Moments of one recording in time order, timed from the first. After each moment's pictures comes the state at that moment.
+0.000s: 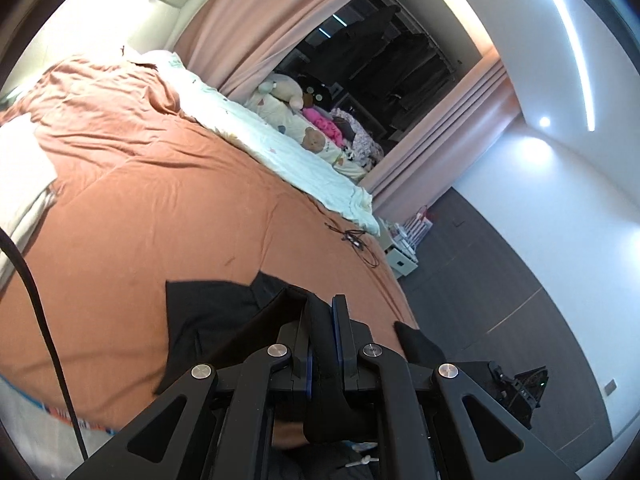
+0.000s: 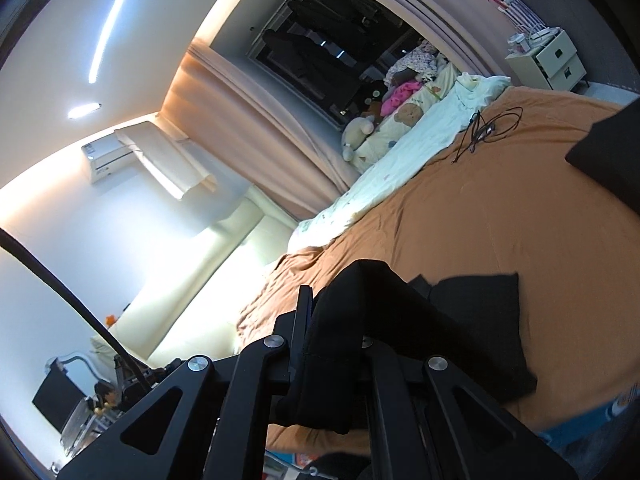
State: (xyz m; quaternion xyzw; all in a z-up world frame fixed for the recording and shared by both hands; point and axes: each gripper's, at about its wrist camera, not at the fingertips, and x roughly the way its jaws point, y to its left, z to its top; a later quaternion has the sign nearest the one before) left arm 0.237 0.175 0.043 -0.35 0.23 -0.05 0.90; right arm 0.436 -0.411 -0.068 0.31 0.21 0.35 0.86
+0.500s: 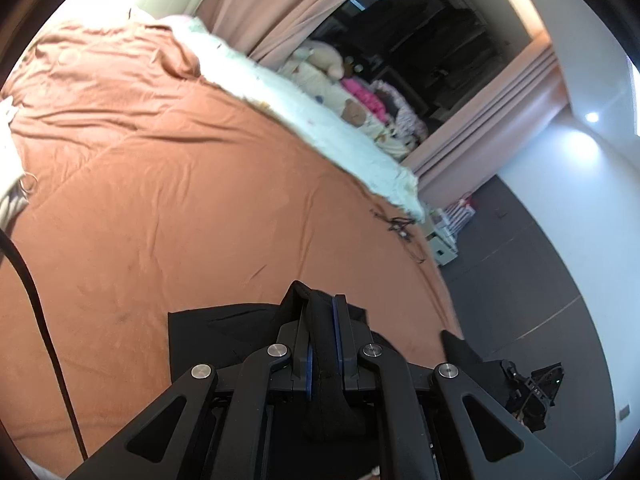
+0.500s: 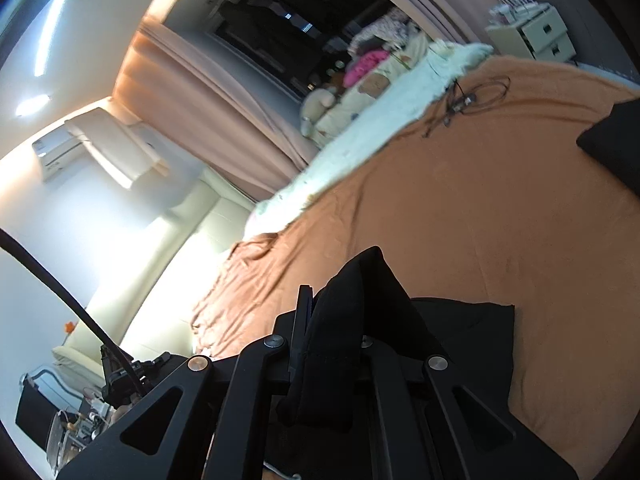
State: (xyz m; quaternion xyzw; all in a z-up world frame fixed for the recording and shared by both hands) left arm 0.385 0.217 -0.031 -0.36 0.31 -0.01 0.88; right arm 0.583 -0.345 -0.088 0.30 0.28 0.31 0.86
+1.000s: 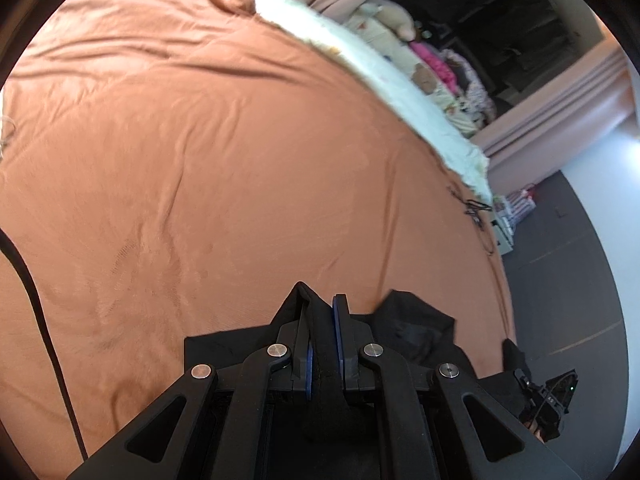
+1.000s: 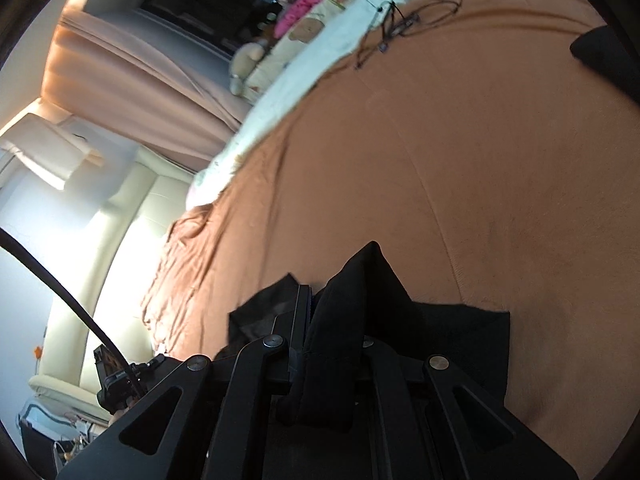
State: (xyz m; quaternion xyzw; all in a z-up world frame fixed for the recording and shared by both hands) left arm 0.485 0.250 -0.145 -0.38 0.39 0.06 0.83; right arm 0.697 -0.292 -0.126 0.31 0.39 0.24 0.83
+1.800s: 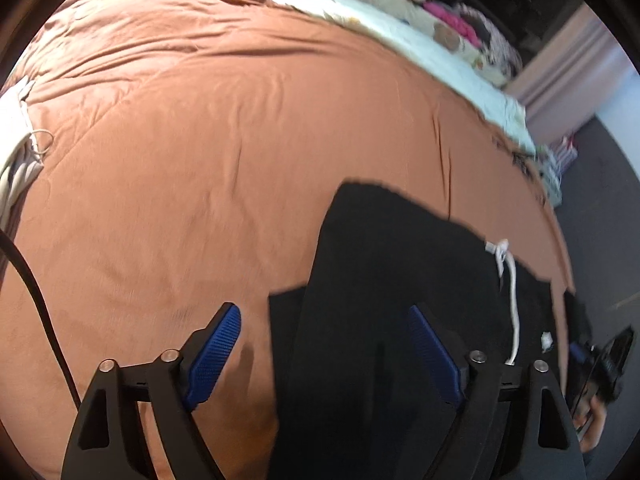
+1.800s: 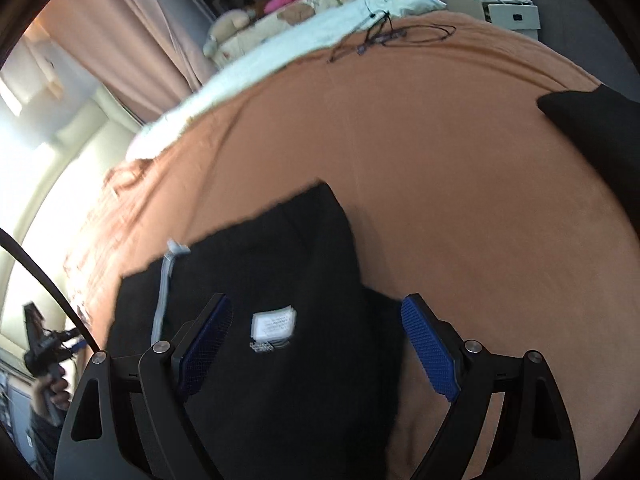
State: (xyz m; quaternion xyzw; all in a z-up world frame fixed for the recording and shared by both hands) left arm 0.441 0.241 -0.161 -0.28 0.47 0.09 0.83; right arm 0.658 -0.265 -0.065 0.14 0.42 0.17 0.88
